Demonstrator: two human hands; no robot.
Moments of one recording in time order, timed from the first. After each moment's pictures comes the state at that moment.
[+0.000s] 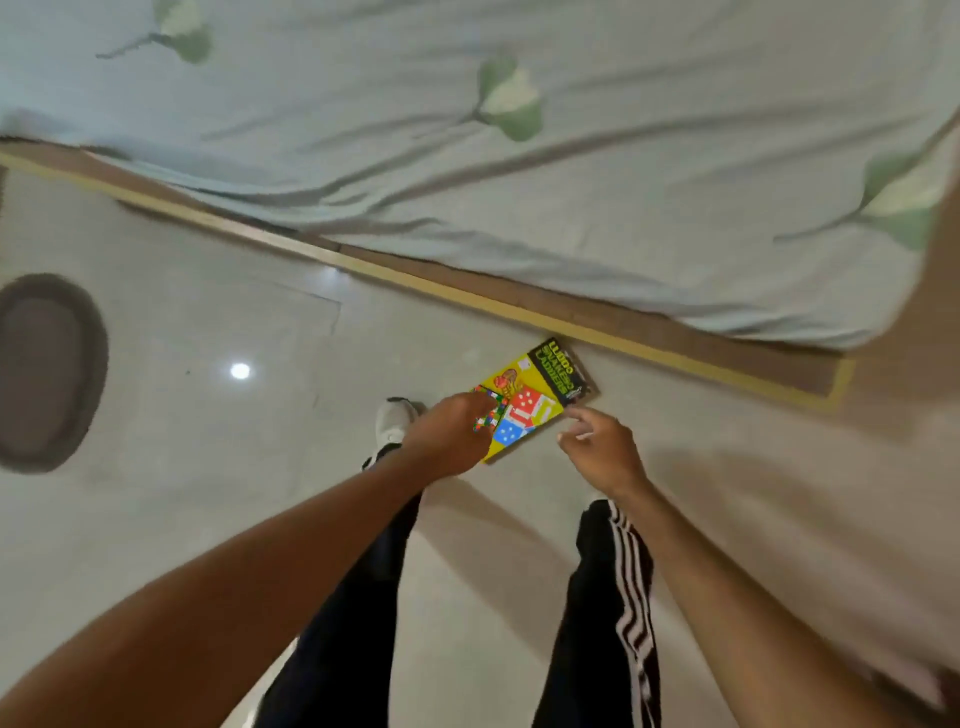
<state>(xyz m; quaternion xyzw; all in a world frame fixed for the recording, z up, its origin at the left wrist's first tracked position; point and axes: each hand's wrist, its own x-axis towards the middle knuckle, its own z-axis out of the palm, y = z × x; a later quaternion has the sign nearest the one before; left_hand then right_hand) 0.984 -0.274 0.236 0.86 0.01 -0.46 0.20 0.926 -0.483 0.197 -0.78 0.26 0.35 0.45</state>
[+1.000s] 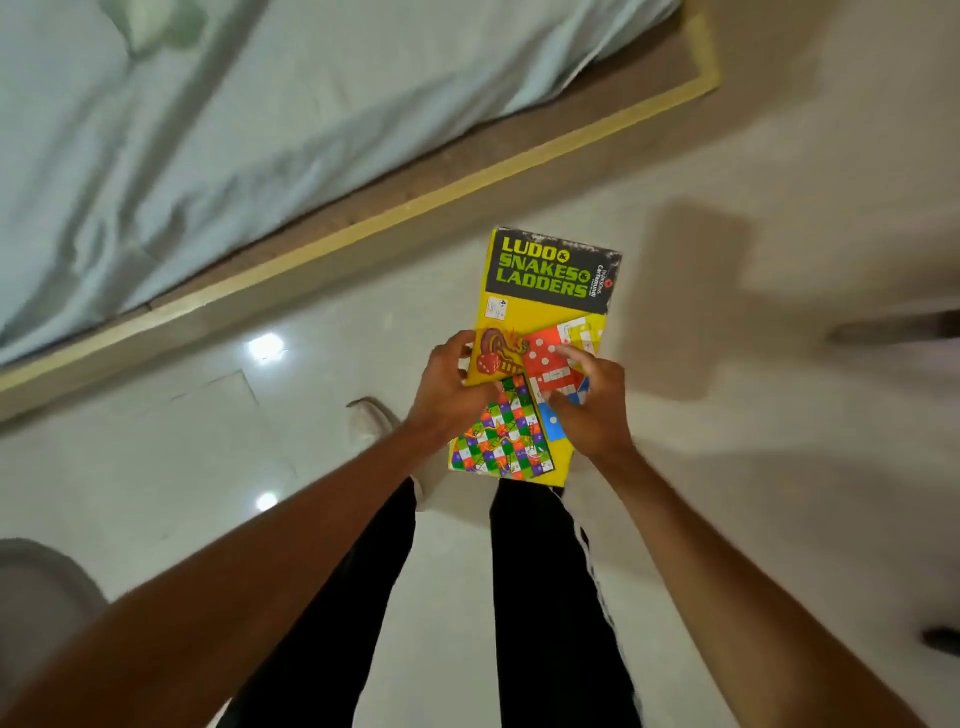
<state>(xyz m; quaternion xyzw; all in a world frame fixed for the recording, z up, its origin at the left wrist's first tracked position) 0.916 -0.296 0.112 0.78 -0.09 -0.54 0.30 0.756 -0.402 0.088 -0.69 0.51 0.08 0.50</state>
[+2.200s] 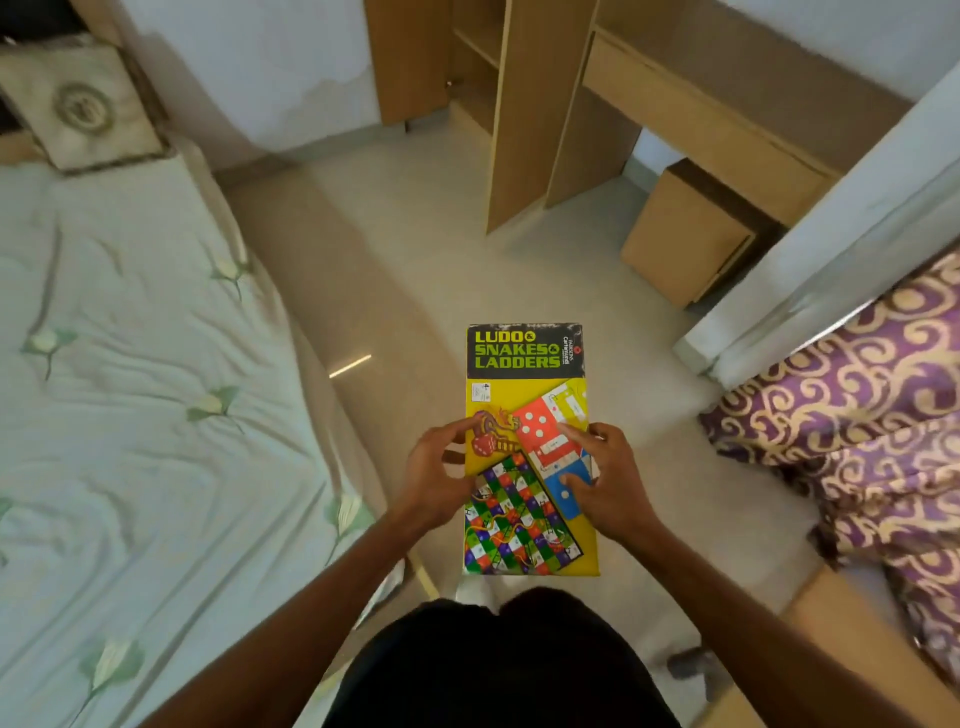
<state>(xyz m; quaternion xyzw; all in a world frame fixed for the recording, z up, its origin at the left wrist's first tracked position) 0.991 -0.854 0.586 0.74 -0.39 -0.37 0.41 0.779 -0.964 0.591 -0.77 0.49 -0.11 0.38</state>
